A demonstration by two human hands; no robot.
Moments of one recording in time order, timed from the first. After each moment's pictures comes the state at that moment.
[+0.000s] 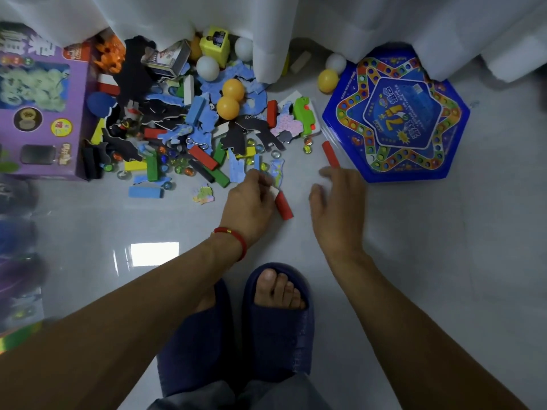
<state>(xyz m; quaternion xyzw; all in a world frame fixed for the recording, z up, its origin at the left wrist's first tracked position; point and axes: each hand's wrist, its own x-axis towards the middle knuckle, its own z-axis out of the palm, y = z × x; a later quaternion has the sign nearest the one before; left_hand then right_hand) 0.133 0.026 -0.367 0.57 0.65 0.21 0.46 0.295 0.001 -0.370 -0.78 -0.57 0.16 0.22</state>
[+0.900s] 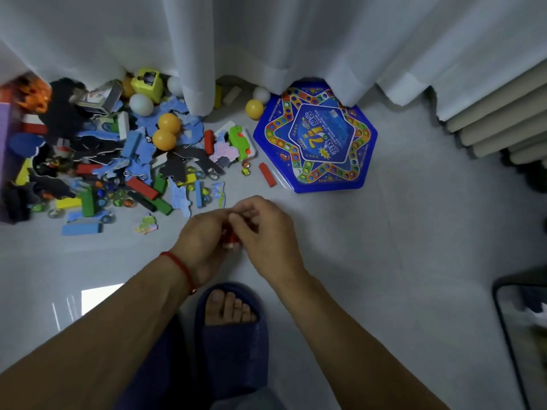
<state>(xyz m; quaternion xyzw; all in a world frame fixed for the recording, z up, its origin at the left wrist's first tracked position) 0.163 0.017 -0.330 0.18 0.57 0.27 0.76 0.277 -0.017 -0.308 -0.70 -0.51 0.39 0.31</state>
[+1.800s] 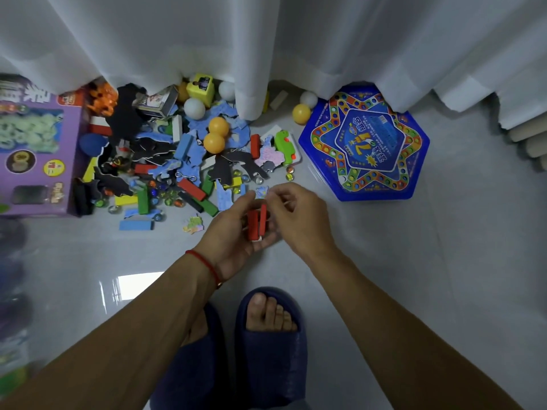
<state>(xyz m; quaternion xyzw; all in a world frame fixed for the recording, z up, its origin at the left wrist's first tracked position) 0.133 0.037 -0.330 0.08 0.50 0.32 0.80 0.267 0.031 -0.332 -0.72 -0.52 0.37 0.28</state>
